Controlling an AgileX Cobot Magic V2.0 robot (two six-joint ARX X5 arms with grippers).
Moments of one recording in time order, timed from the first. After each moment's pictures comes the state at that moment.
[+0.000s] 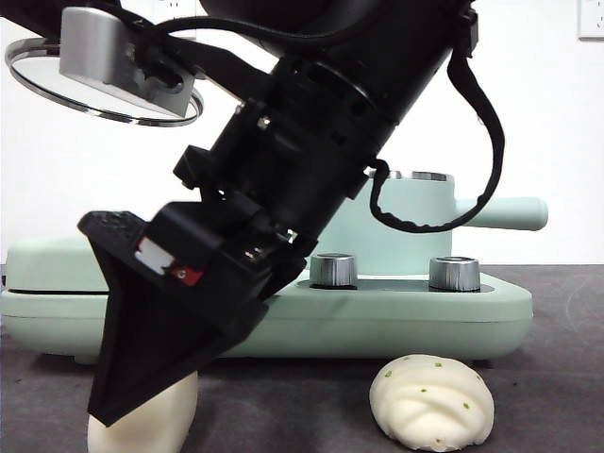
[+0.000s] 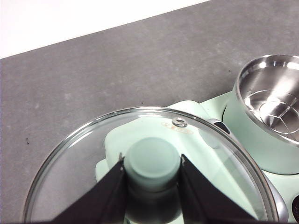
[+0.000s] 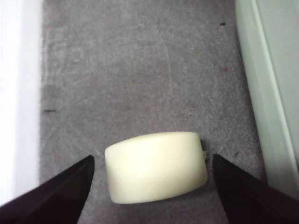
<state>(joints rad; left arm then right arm) -0.38 1.13 1.09 -0.46 0.00 0.06 1.07 1.64 0.89 -0.17 -0.21 -0.29</state>
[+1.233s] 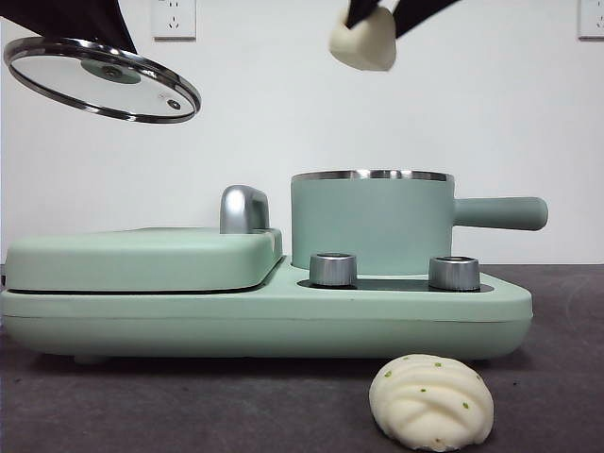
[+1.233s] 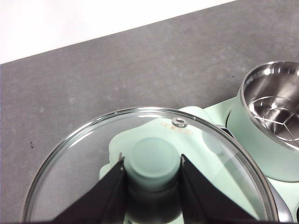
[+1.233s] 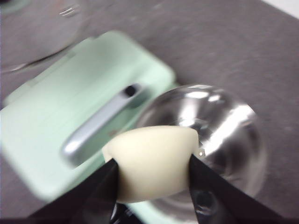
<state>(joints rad) -0.37 1.13 1.09 -0.44 0.00 0.06 0.60 1.38 1.42 -0.72 -0.09 -0.02</state>
